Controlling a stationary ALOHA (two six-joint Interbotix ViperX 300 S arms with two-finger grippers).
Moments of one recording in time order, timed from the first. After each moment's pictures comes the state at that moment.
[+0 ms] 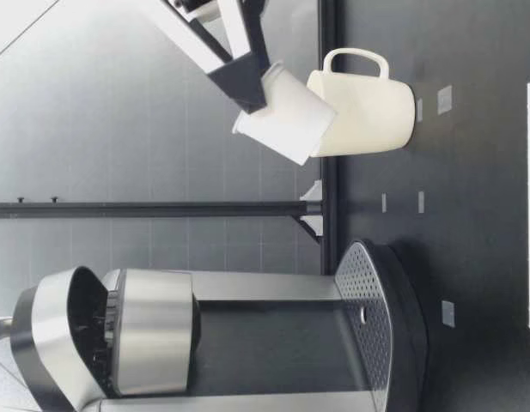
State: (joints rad) left arm 0.07 -0.40 0.40 1.37 1.12 -0.69; right arm -0.06 -0.26 0.98 -0.09 -0.32 0.39
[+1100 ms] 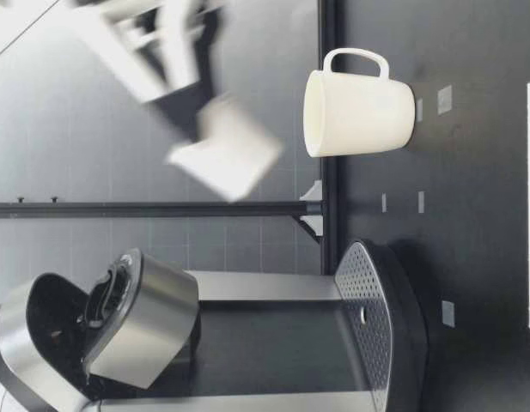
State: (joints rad) left arm 0.34 -0.76 0.64 1.26 0.62 -1.04; right arm -0.08 -0.28 0.89 -0.09 -0.34 0.30
